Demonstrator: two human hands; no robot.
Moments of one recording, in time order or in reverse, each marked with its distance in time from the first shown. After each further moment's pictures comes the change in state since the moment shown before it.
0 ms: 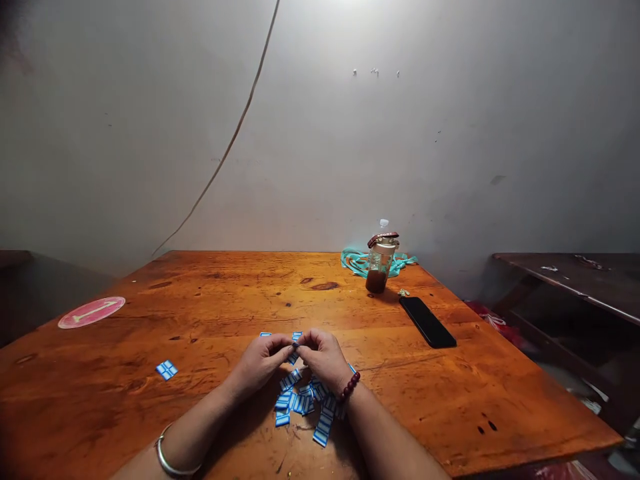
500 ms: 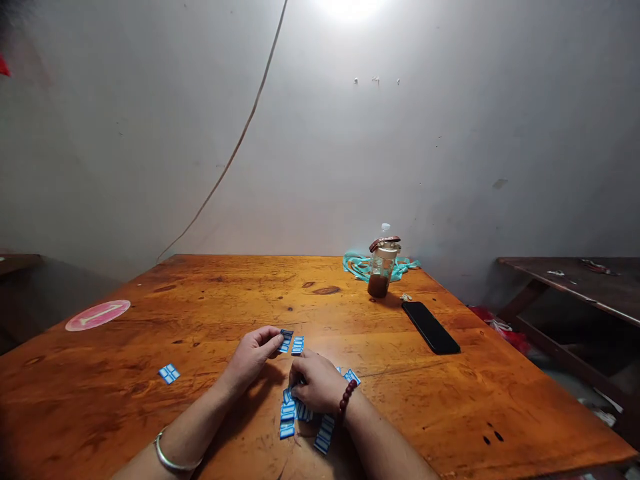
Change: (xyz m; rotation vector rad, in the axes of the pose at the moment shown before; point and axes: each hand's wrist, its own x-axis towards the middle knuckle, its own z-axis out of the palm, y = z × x) left_hand 0.007 -0.011 -0.014 -0.277 0.177 -0.110; right_hand -0.015 -0.001 0.003 -0.679 -0.298 -0.226
